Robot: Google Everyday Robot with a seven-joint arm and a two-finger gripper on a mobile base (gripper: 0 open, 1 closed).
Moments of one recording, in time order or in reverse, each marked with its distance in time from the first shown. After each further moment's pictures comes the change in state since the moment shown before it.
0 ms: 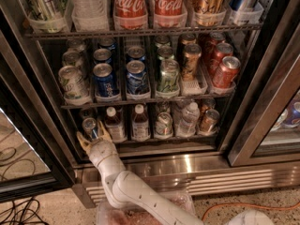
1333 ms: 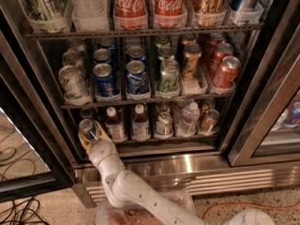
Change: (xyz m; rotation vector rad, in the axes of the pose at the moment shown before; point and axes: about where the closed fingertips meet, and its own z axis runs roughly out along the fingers) arm -0.001 0.000 0.000 -0.008 0.001 -0.002
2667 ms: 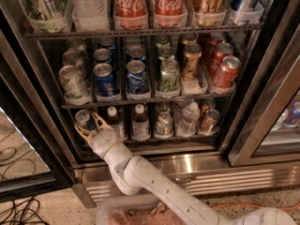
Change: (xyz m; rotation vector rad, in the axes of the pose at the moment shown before) arm -0.063 -0.023 0.001 -0.133 -0.123 0.115
